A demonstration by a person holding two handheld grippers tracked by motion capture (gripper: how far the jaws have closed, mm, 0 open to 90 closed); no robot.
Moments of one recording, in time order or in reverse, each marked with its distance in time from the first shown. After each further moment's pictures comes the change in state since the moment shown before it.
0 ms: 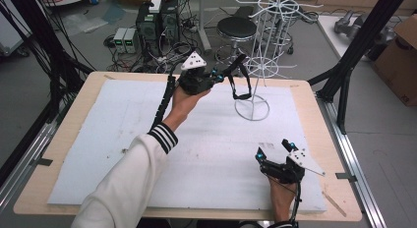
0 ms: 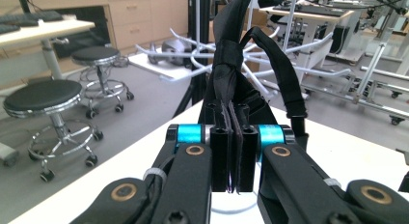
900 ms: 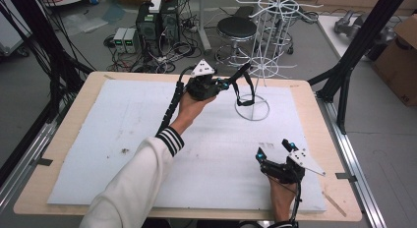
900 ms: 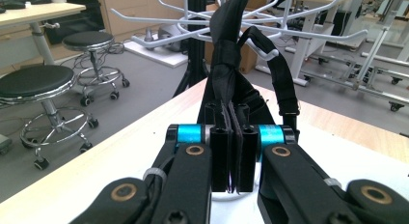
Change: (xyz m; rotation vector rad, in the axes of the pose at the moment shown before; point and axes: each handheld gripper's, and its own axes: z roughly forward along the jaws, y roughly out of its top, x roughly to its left) left arm -0.009 -0.018 0.020 0.049 -0.007 0.000; right arm 0.000 0.000 0.000 -0.001 0.002 0.008
